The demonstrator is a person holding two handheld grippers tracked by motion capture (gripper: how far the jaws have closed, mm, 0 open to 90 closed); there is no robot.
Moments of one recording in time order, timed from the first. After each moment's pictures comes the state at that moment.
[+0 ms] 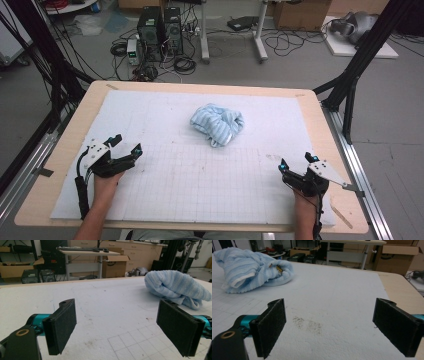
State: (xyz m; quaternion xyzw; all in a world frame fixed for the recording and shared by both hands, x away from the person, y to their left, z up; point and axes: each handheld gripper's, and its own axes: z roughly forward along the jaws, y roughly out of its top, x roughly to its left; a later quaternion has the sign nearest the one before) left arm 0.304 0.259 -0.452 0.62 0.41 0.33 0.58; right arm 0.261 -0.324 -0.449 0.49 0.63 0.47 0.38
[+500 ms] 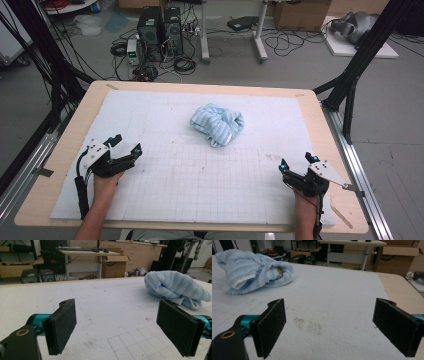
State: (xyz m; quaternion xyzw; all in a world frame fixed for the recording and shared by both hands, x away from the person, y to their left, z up) left arm 0.304 0.259 -0.452 0.62 0.41 0.33 0.58; right arm 0.260 -0.324 -0.449 0.48 0.63 0.48 0.38
